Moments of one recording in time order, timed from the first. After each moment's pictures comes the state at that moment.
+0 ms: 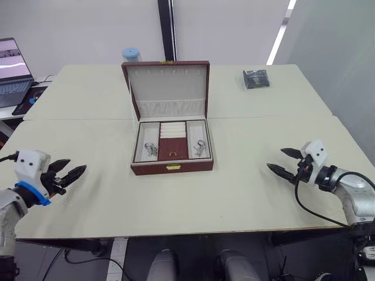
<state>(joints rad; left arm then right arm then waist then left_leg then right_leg) -0.07 0.82 0.45 0.21 -0.38 0.28 -0.81 -0.33 -0.63 -0.10 0.25 0.29 0.16 0.94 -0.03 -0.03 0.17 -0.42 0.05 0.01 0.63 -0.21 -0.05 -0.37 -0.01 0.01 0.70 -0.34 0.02</state>
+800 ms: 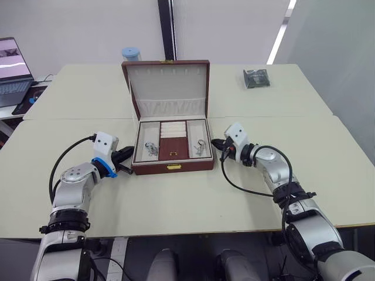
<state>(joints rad) -0.45 0.59 0.15 0.51 -0.24 0.17 -0.79 -0.75 -0.25 0.16 0.63 0.06 0.05 0.73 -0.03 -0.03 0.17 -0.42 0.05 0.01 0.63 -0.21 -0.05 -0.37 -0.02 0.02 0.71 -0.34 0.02</state>
